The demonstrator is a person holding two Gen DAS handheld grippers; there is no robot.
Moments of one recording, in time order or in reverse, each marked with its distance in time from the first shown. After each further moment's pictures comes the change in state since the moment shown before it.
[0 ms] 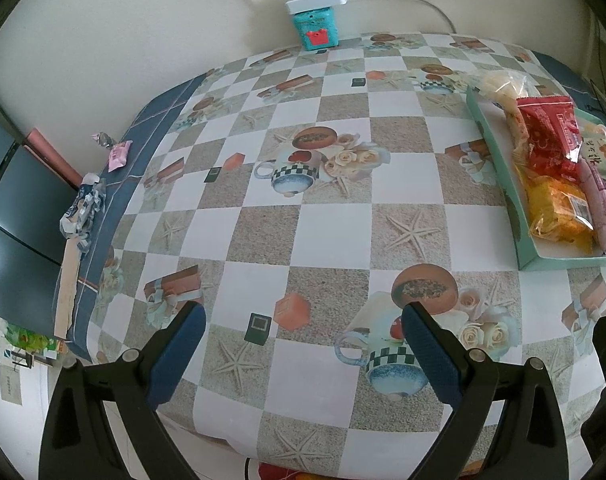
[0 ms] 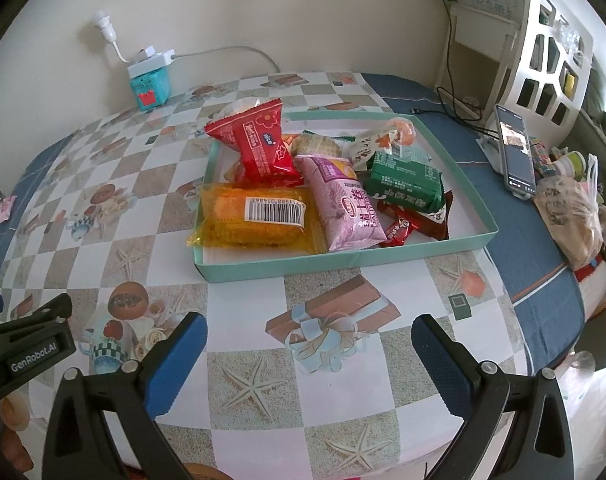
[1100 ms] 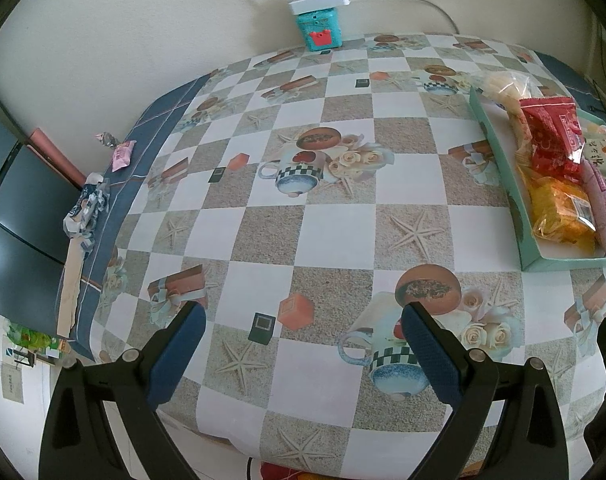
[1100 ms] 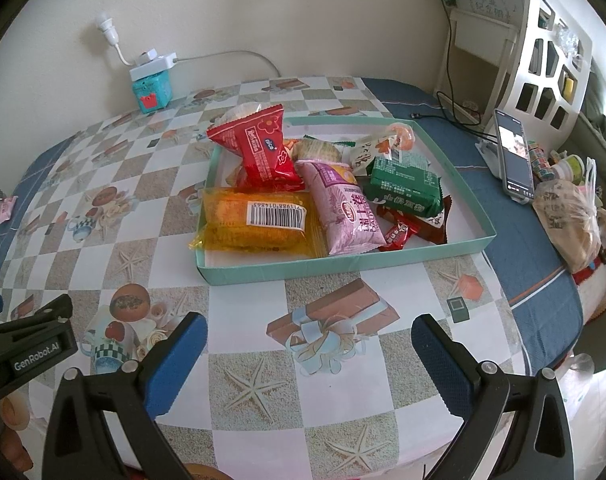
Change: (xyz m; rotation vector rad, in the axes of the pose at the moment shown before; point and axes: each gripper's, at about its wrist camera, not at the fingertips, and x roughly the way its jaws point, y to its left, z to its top) left arm -0.001 0.004 0.000 -0.004 -0.001 0.004; right arm -0.003 0.000 0.001 -0.004 -0.011 -0.001
